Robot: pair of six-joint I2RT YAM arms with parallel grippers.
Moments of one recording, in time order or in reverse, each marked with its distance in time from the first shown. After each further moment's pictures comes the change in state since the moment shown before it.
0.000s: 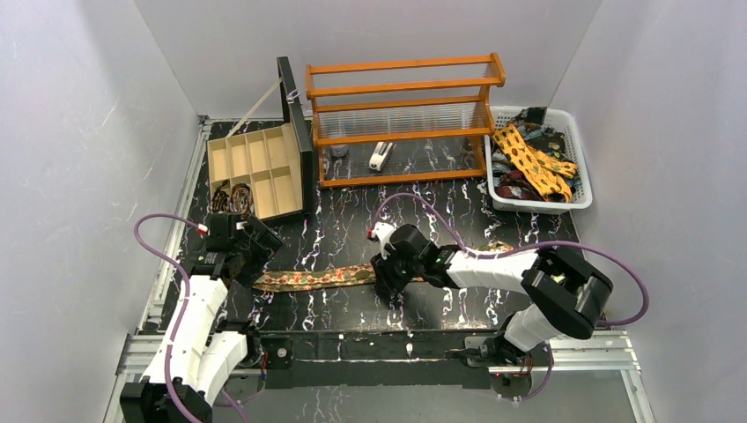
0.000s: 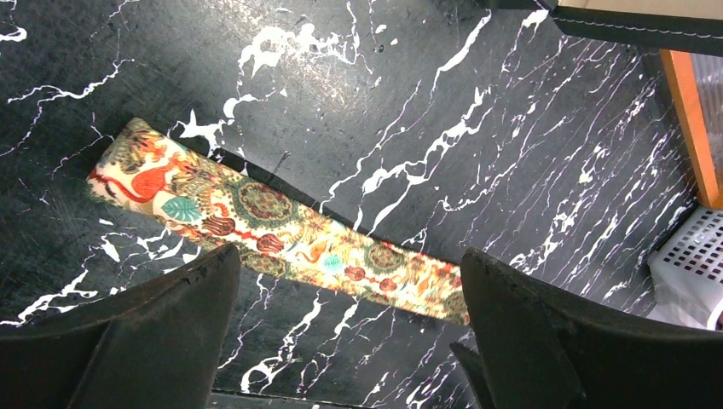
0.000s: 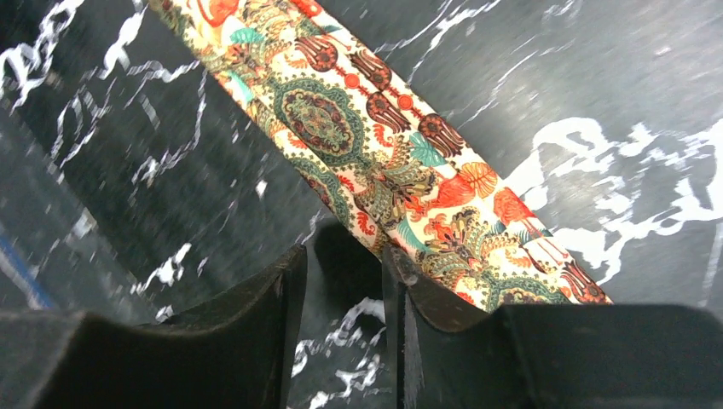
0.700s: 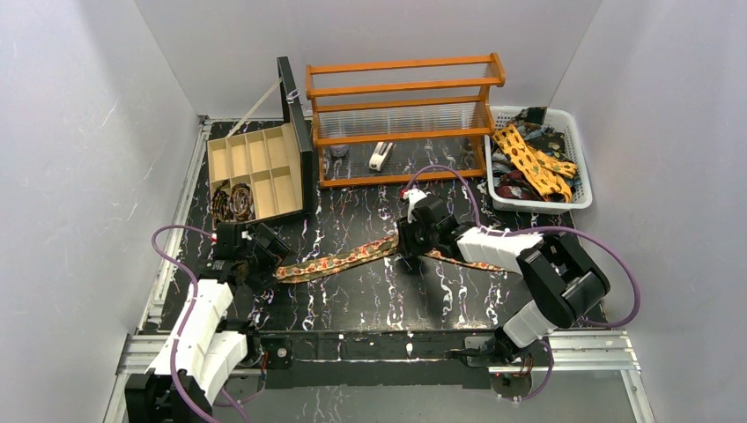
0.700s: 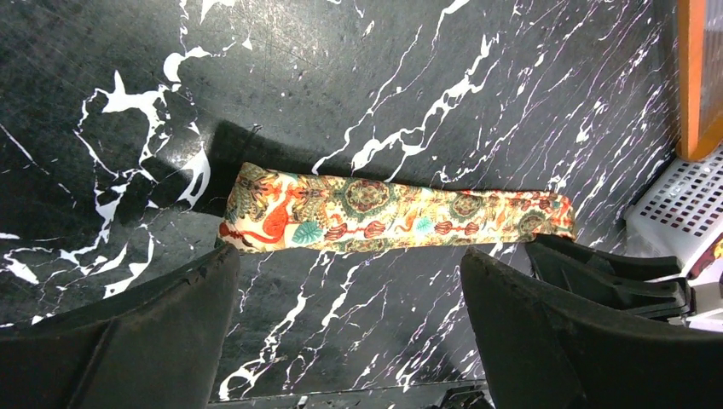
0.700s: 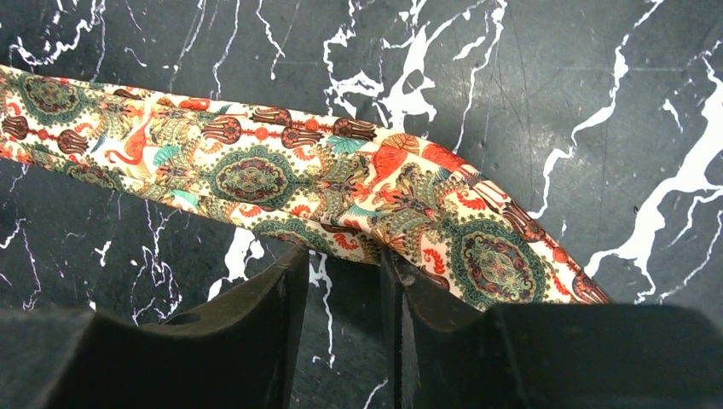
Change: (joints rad) left arm 0.000 -0.001 -0.137 0.133 0.154 -0.034; right arm -0.289 0.071 0.065 0.025 0.109 0.057
